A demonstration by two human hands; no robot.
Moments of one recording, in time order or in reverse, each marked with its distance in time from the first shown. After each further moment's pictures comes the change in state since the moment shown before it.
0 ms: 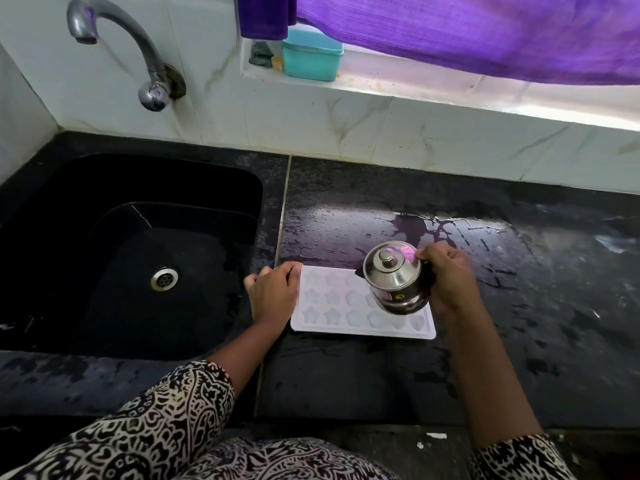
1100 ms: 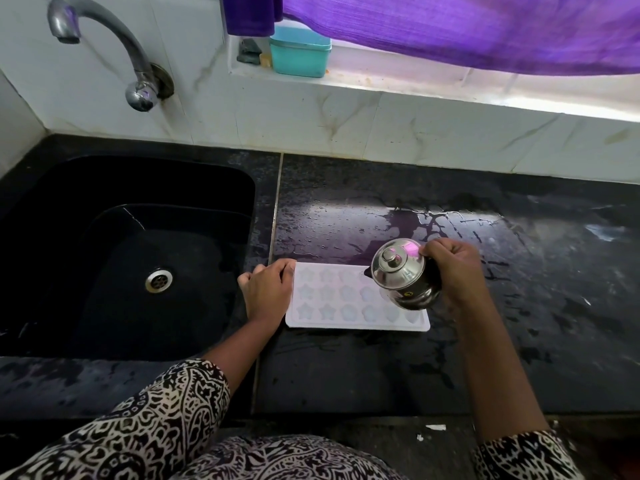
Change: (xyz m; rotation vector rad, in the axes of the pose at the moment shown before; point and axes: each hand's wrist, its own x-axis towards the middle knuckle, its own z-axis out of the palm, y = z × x) left_hand 0.001 -0.002 0.003 -0.008 0.010 0.005; right_hand -0.001 -0.005 -0.019 -0.167 0.029 -0.125
